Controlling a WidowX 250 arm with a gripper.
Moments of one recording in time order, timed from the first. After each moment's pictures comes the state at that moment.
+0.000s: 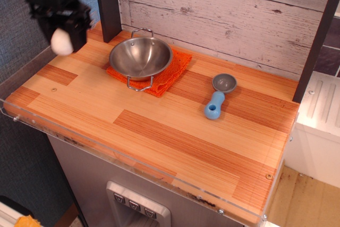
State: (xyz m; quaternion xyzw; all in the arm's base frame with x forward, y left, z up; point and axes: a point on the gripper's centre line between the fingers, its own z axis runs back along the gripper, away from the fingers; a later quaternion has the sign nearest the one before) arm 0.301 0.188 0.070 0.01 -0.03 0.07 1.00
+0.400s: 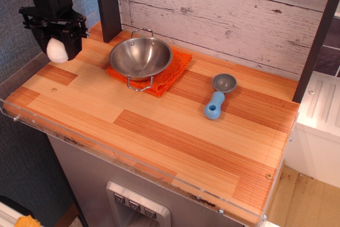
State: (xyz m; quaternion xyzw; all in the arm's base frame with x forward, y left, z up) arm 0.298 0.194 0.061 0.02 -0.04 0.11 0.99
